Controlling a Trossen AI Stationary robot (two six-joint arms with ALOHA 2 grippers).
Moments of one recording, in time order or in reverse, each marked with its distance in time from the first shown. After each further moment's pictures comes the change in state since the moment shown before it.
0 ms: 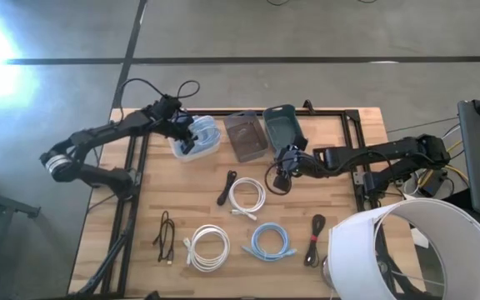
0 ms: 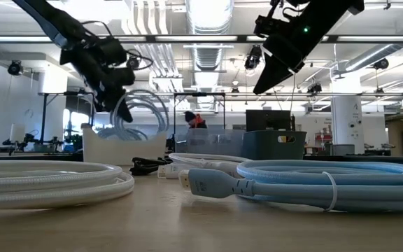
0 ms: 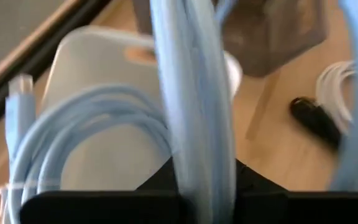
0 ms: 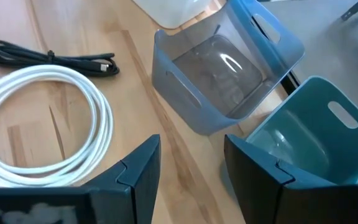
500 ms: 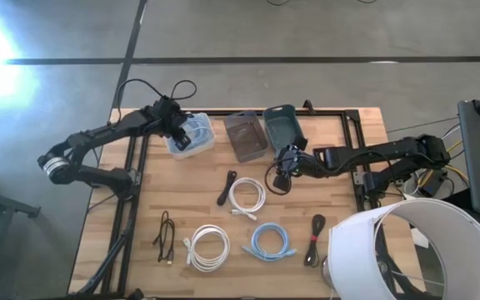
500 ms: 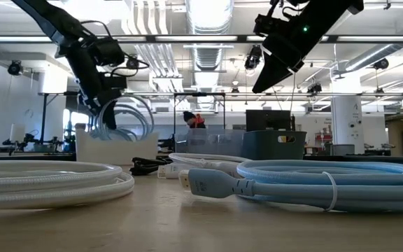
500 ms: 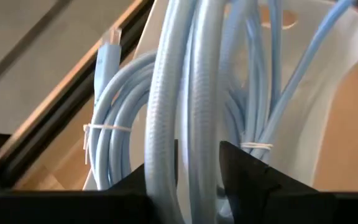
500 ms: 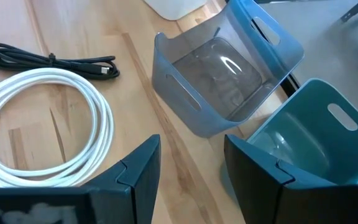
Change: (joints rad) left arm -0.002 -0.033 0.000 -0.092 -0.389 -0.012; right arm 0.000 0.000 0.003 0.006 0.000 -0.003
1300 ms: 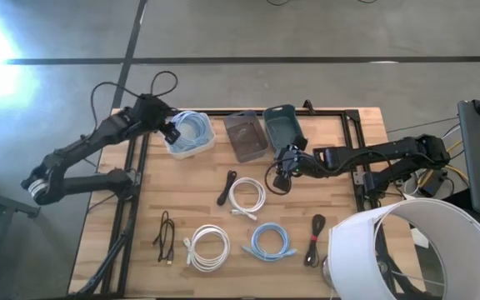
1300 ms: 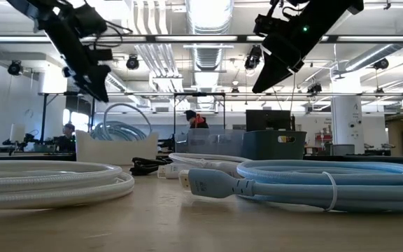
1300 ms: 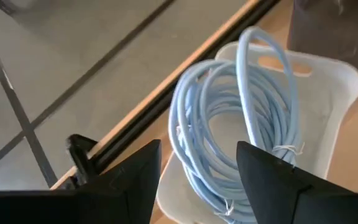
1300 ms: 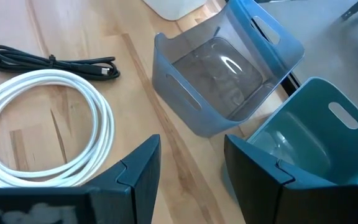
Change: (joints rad) left arm -0.001 -0.272 0.021 -0.086 -0.152 -0.011; right arm 0.000 0.000 0.000 0.000 -0.002 0.010
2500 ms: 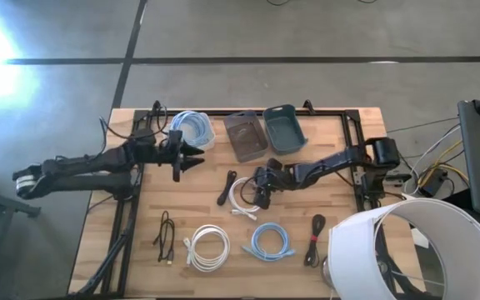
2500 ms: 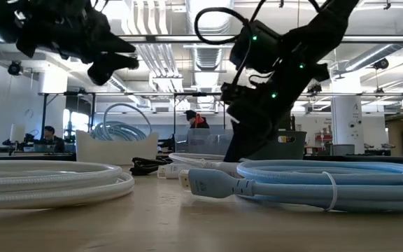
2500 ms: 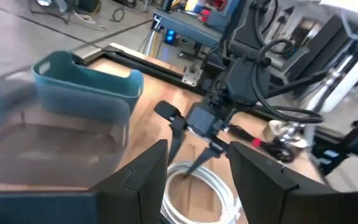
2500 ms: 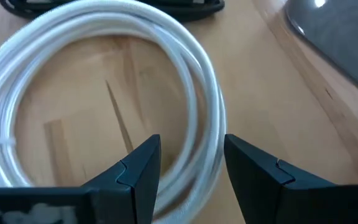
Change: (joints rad) left arm -0.442 -0.206 -0.397 0.786 0.500 -0.408; right arm -0.002 0.469 -0.021 0.411 -0.264 0.155
